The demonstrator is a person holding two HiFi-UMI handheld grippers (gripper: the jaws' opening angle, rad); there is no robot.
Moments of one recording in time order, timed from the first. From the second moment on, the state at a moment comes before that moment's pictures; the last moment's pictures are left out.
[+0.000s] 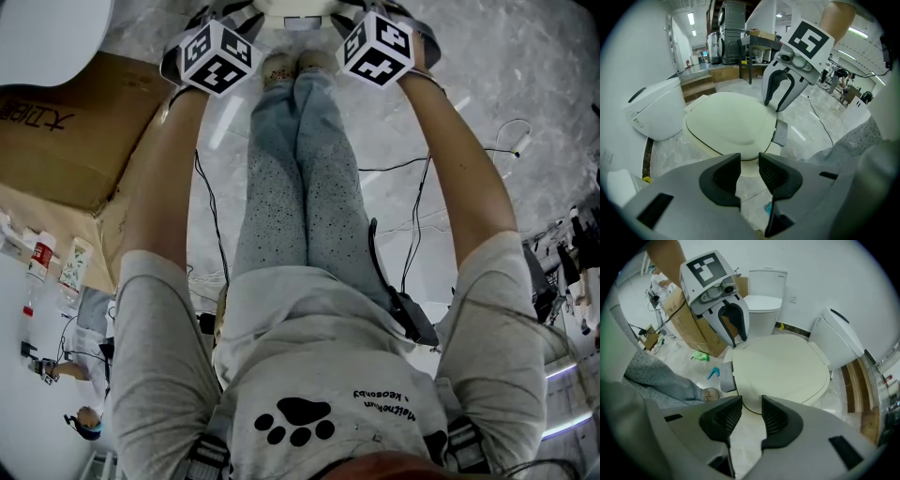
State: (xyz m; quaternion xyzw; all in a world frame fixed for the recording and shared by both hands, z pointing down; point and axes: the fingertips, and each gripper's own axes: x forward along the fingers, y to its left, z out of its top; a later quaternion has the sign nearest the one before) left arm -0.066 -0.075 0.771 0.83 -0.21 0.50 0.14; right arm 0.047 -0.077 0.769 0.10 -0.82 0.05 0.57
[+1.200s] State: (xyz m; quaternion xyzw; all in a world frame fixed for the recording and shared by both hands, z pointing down) left arm -0.055 -0.079 0.696 0.80 -0.30 0.43 0.30; right arm 0.045 -0.092 0.677 0.32 -0.81 0.28 0.40
